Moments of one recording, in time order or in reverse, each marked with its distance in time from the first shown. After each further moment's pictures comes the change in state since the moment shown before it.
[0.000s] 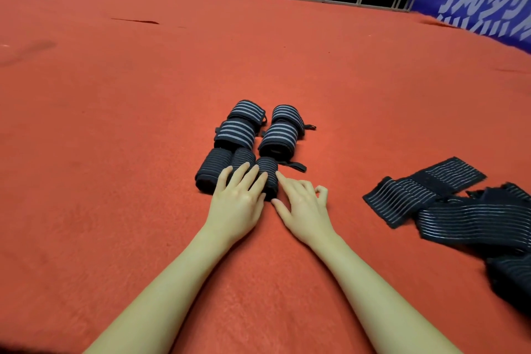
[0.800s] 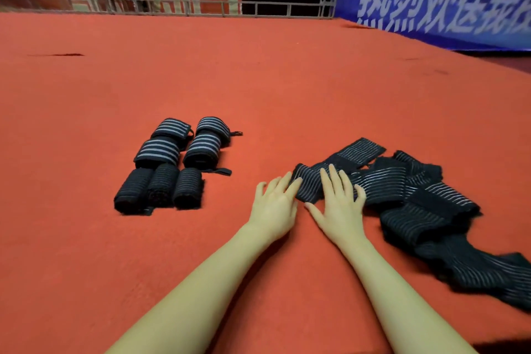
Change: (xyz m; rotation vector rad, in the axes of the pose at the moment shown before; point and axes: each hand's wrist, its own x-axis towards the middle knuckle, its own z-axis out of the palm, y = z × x) left_hand 0.054 0.180 -0.011 -0.406 -0.387 0.109; right_hand -0.099 0.134 -0.082 -0.348 0.125 0.414
